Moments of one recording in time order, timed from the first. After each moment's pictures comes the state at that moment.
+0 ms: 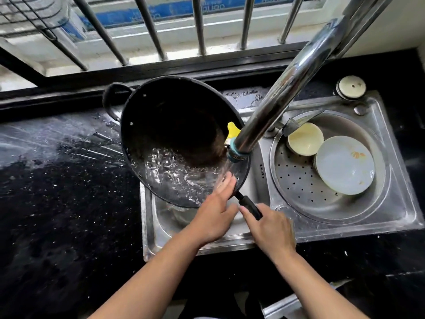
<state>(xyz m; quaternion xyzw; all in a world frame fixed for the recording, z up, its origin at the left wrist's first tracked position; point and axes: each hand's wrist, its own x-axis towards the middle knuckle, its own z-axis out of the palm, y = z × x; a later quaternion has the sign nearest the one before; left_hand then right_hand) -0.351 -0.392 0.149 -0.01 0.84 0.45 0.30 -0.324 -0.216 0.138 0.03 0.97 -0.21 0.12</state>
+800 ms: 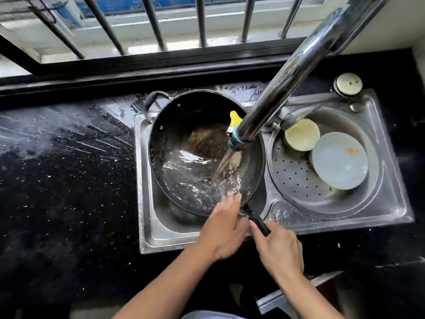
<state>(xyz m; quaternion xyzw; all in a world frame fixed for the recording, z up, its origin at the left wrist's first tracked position) -0.305 -0.361 0.144 0.02 0.86 0.37 0.36 -0.275 -0.201 0.163 0.11 0.96 -0.18 0.17</state>
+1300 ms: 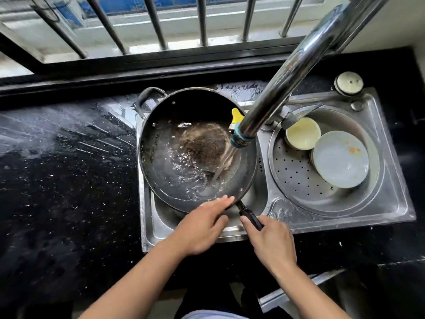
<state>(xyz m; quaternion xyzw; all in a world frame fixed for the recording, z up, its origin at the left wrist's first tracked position) -0.303 -0.423 0.145 0.08 0.86 0.37 0.33 -0.284 -0.213 0.152 0.10 0.94 -0.25 0.19</state>
